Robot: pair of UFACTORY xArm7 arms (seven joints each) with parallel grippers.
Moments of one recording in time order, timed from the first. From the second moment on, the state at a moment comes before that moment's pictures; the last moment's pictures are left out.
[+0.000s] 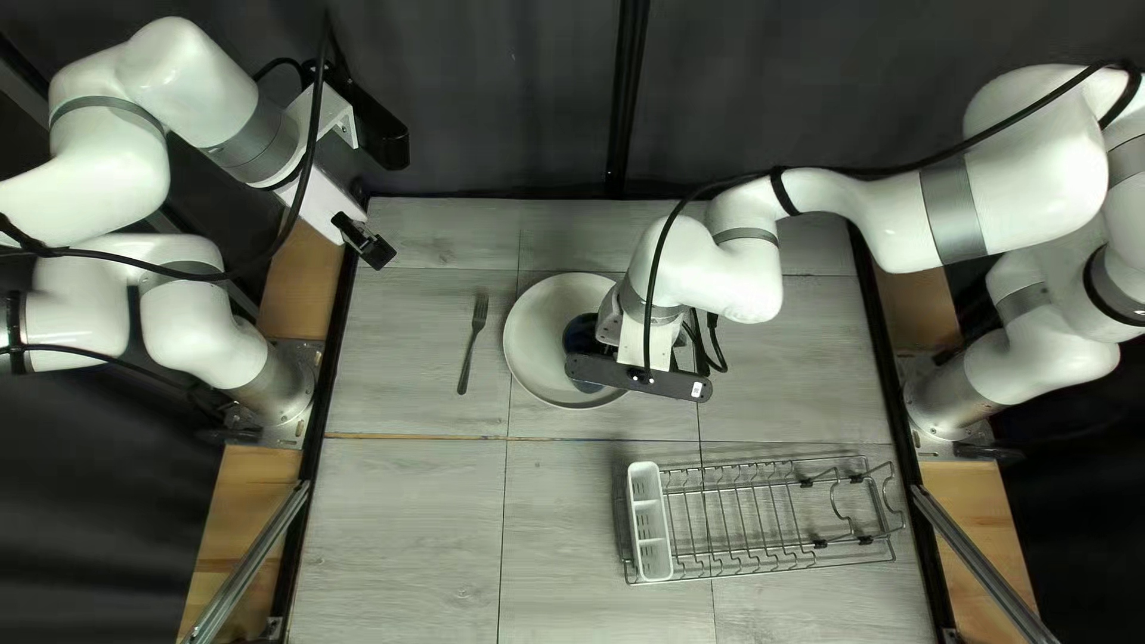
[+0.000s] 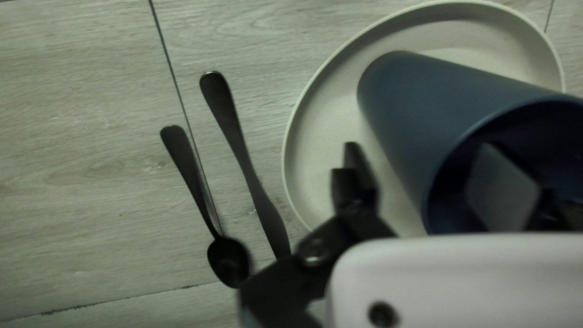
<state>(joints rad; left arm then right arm) 0.44 -1.05 0.00 0.64 -0.06 1.43 -0.37 -3.04 -0.19 2.98 1.08 -0.02 0.78 -1.45</state>
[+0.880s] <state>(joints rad) 0.44 -1.05 0.00 0.64 -0.06 1.43 -0.37 -3.09 0.35 2.94 0.86 -0.20 1.11 -1.23</state>
